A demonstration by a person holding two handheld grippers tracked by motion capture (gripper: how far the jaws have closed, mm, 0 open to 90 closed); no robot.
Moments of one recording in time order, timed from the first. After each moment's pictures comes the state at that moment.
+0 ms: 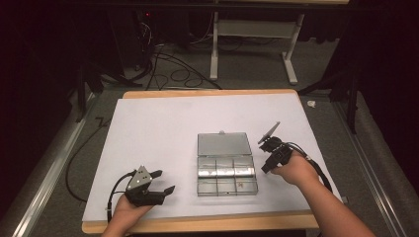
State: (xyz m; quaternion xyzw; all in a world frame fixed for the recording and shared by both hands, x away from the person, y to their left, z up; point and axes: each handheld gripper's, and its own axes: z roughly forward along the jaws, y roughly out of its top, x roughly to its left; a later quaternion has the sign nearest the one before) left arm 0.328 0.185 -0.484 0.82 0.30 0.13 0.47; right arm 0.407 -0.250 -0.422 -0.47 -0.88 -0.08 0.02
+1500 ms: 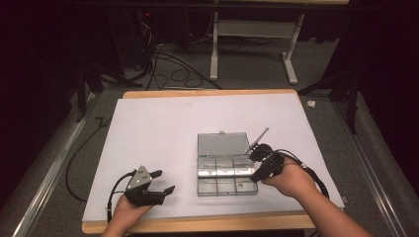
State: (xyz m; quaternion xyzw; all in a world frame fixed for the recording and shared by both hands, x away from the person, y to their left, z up) left arm 0.328 0.185 -0.485 0.82 0.30 0.13 0.47; right arm 0.365 -0.200 -0.387 -0.40 -0.91 -0.10 0.03
